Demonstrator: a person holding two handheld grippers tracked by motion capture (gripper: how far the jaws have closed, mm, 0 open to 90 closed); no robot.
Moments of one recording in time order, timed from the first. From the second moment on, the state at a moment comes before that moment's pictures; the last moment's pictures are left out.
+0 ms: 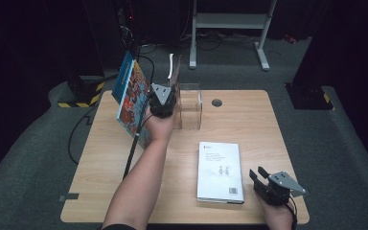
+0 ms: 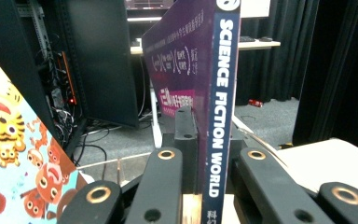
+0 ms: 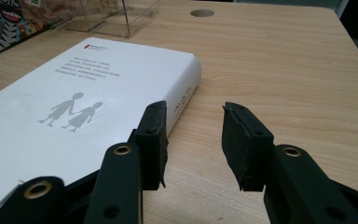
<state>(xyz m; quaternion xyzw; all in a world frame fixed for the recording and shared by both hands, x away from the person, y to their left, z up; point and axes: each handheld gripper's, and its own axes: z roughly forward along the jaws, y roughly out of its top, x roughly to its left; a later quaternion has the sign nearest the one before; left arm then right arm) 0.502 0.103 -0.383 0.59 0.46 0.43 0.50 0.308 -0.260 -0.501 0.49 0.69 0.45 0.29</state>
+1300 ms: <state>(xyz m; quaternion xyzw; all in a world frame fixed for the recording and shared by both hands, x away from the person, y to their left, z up) 0.473 0.098 -0.400 0.61 0.45 0.41 0.49 0.306 -0.255 -0.503 0.49 0.70 0.44 0.28</state>
